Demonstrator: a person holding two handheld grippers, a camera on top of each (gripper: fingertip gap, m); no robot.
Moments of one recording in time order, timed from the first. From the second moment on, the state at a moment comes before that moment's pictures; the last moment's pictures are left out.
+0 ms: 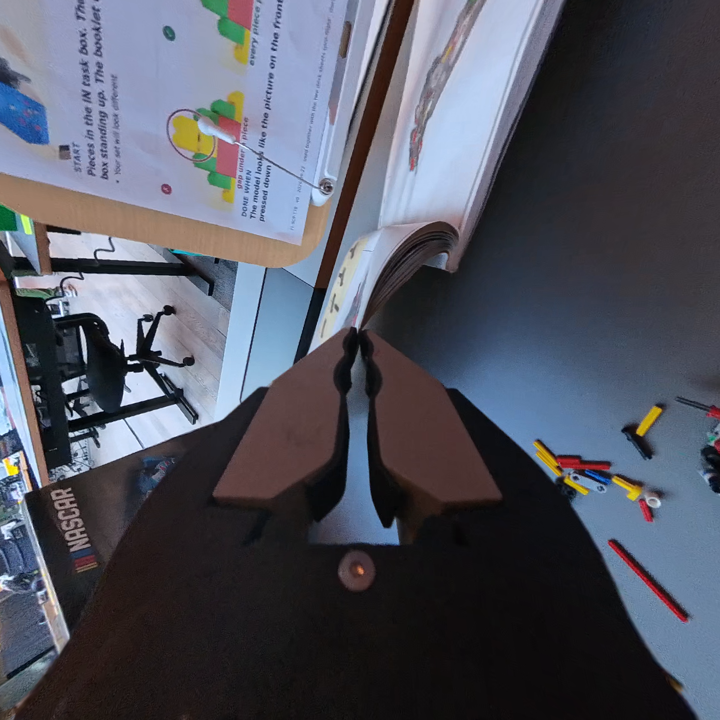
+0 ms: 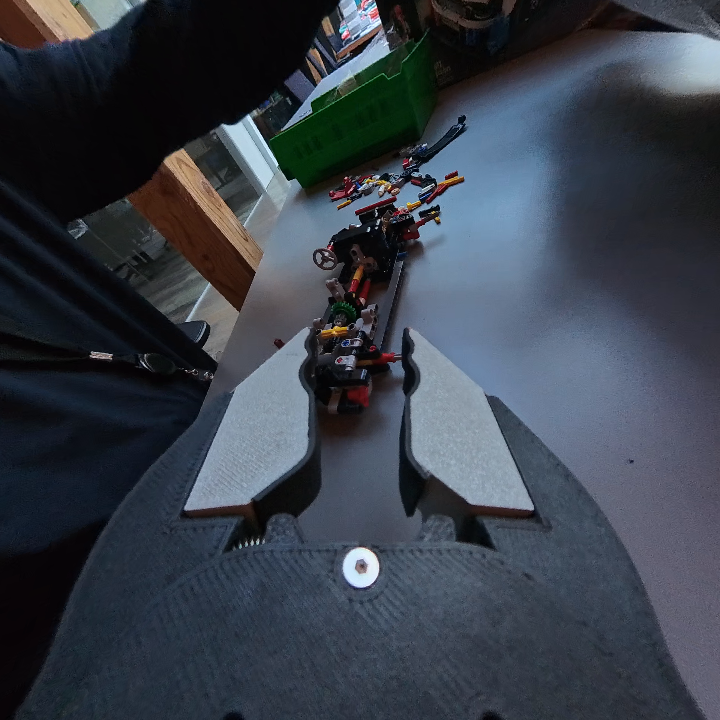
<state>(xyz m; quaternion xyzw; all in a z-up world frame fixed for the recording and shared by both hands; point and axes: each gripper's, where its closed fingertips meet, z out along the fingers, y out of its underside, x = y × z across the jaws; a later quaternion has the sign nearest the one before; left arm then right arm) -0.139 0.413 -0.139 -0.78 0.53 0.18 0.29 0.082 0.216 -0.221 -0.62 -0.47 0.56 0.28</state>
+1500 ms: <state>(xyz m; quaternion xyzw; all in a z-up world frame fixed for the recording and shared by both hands) 0.010 0.160 -0.215 -0.73 0.54 -0.17 0.38 0.125 0.132 -0.266 -0.67 -0.61 0.33 0.29</state>
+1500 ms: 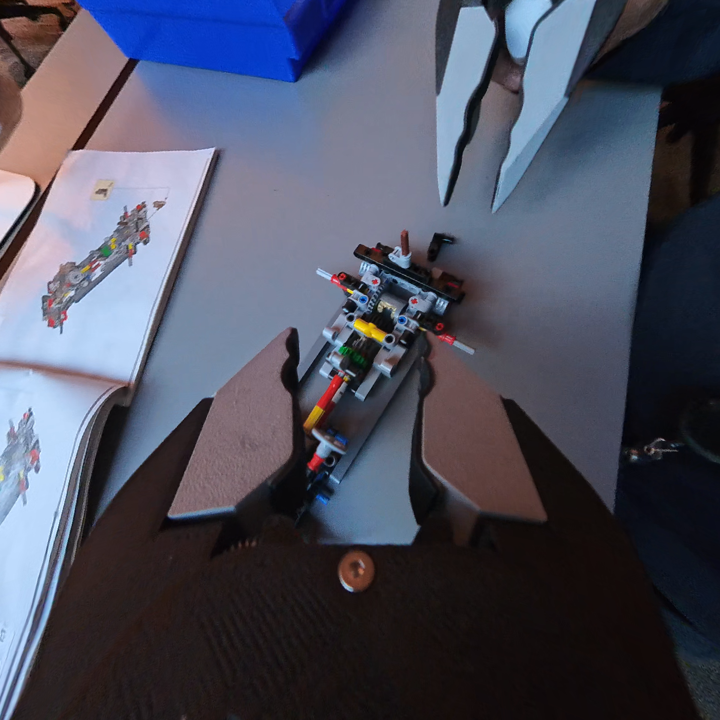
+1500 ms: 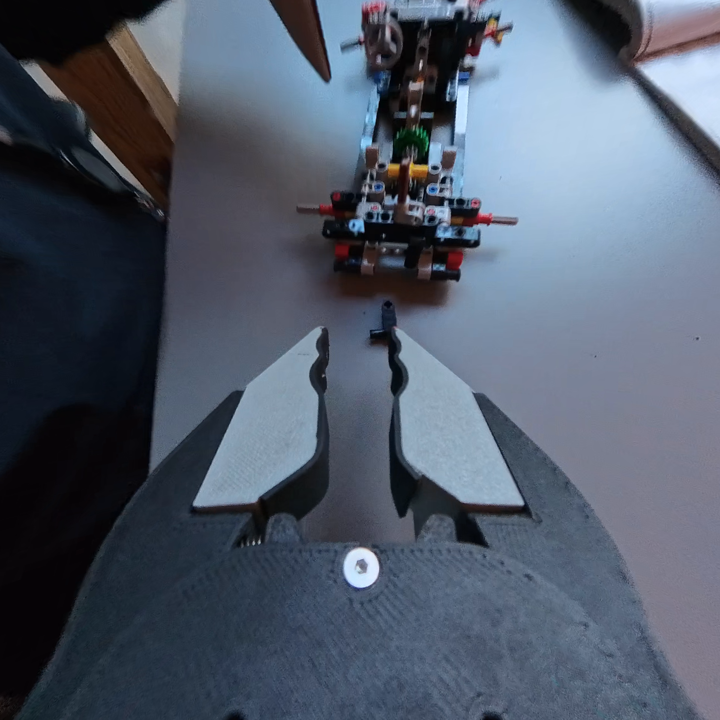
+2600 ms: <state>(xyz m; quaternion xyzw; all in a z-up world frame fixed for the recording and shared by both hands) 0.070 0.140 -0.243 -0.69 0.62 -0.12 0.36 0.106 0.136 -0.292 -0.65 -0.65 0.26 0.29</state>
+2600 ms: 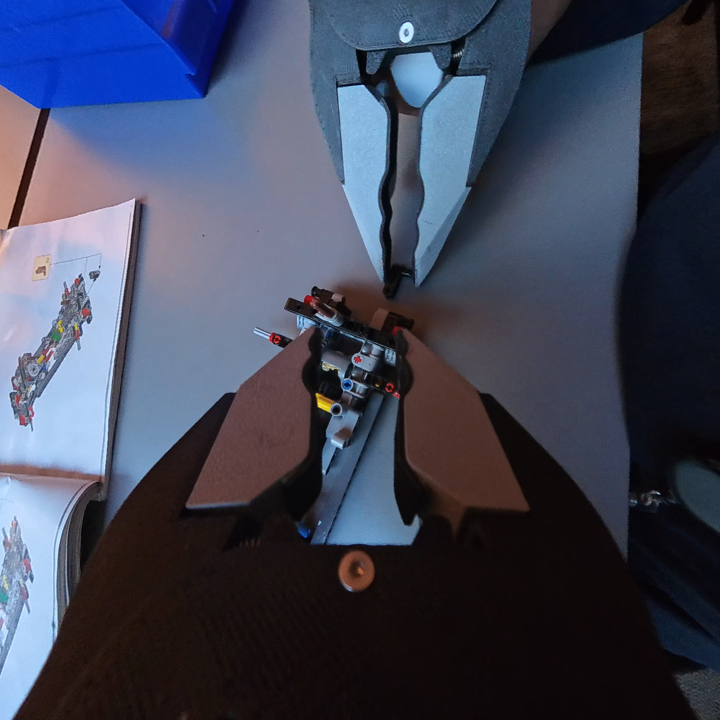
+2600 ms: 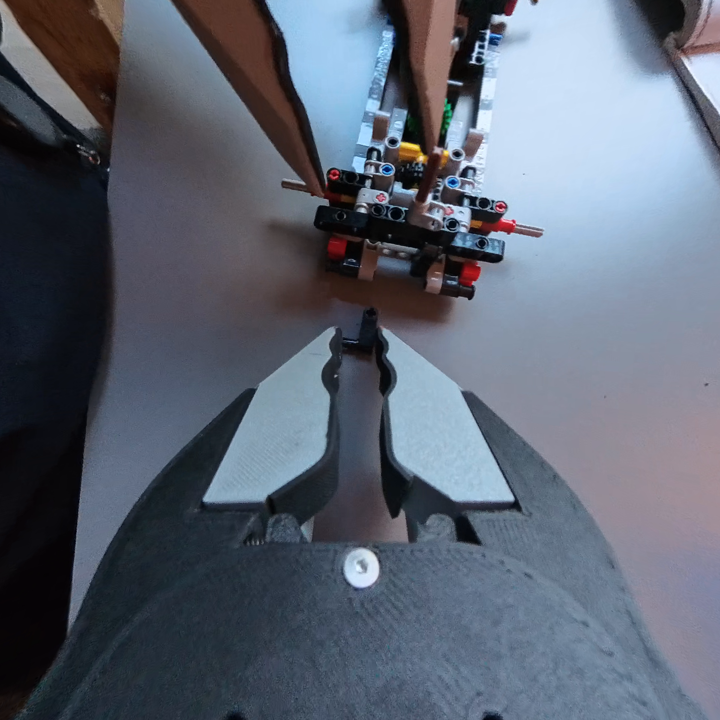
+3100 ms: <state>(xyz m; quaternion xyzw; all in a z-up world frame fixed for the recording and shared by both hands) 0.096 0.146 -0.240 -0.57 0.72 0.05 0.40 0.117 0.128 -0.228 -0.66 -0.48 0.55 0.19</state>
